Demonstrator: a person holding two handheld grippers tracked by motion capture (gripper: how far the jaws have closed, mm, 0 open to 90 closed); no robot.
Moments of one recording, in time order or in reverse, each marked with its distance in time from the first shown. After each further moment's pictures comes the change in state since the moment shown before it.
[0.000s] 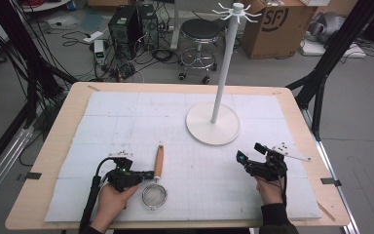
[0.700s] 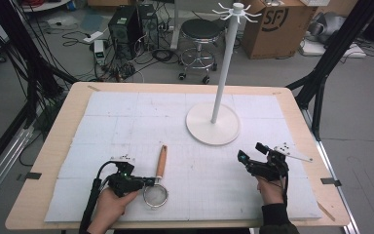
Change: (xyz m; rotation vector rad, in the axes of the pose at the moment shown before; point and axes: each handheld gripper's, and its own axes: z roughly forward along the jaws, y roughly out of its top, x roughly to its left) left arm -0.008 -0.008 -0.002 0.061 -0.056 0.018; right arm -0.002 0.001 -0.002 -0.014 -0.002 0.012
